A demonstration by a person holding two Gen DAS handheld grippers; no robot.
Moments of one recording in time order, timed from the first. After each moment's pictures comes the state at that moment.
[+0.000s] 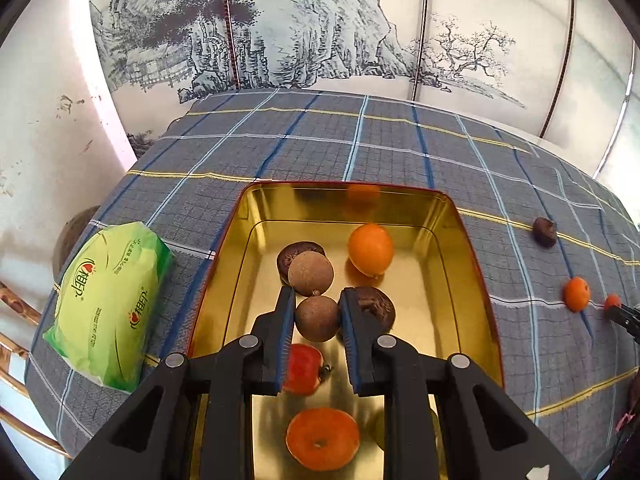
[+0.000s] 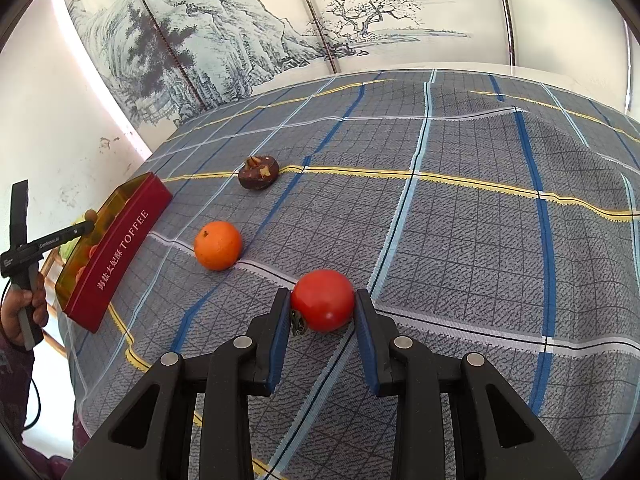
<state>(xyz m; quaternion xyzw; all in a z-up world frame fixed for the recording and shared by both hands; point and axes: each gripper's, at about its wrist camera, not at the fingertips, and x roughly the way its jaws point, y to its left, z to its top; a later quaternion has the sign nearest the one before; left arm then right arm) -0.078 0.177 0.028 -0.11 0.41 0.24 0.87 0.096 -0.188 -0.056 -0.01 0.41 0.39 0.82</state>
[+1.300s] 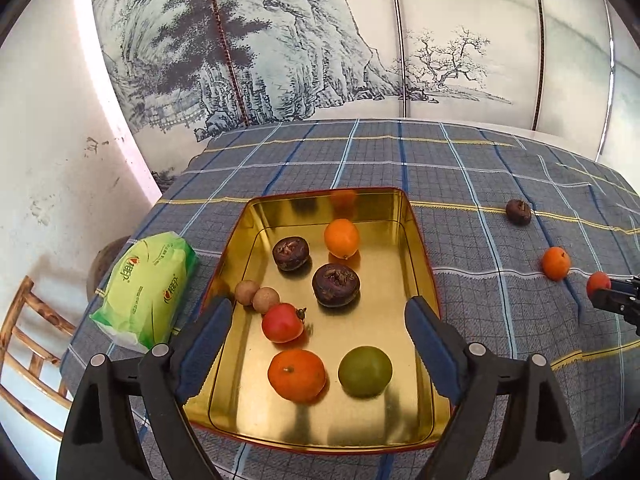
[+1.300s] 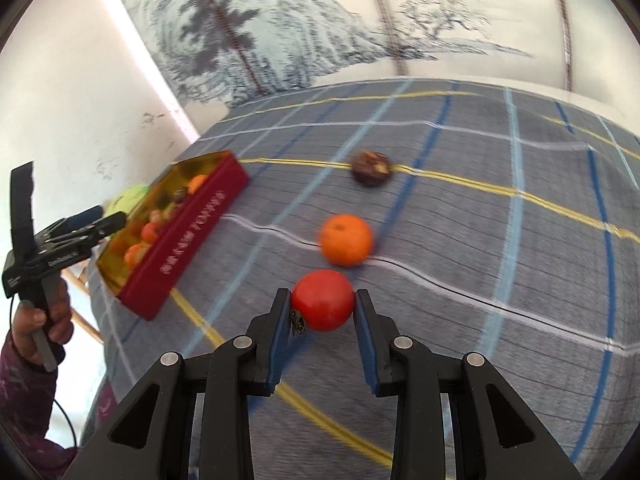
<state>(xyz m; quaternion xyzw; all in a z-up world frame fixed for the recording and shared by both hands) -0.110 0.102 0.052 -0.04 0.37 0.28 0.88 0.037 -0.130 -0.028 -0.04 0.39 0.47 0.79</state>
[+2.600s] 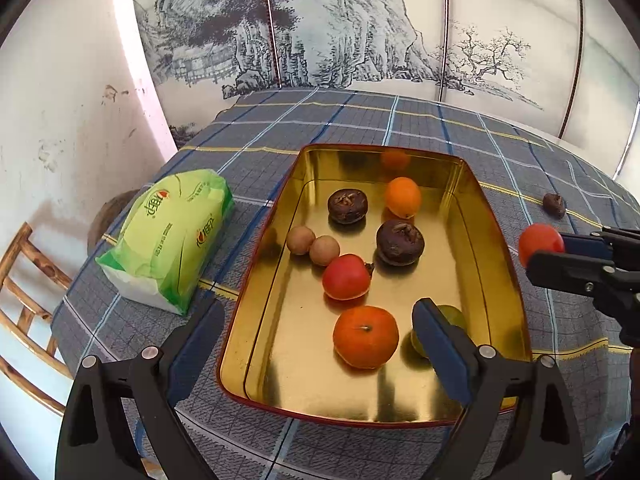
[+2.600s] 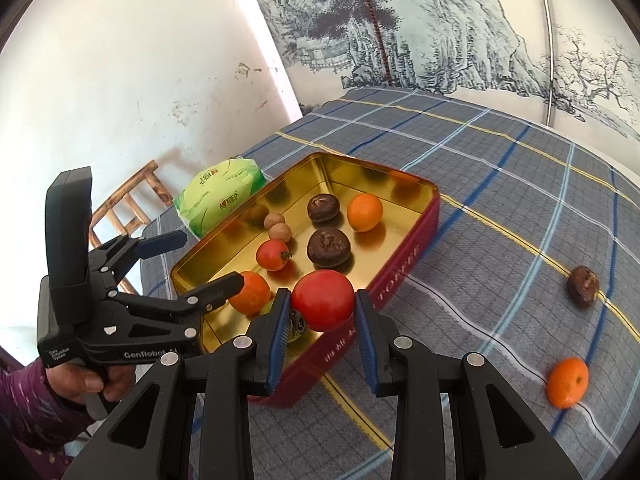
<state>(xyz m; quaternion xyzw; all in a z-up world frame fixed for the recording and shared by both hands) -0.145 0.146 0.023 -0.10 0.39 0.30 0.86 -0.030 0.045 0.009 -0.13 0.36 0.58 0.72</state>
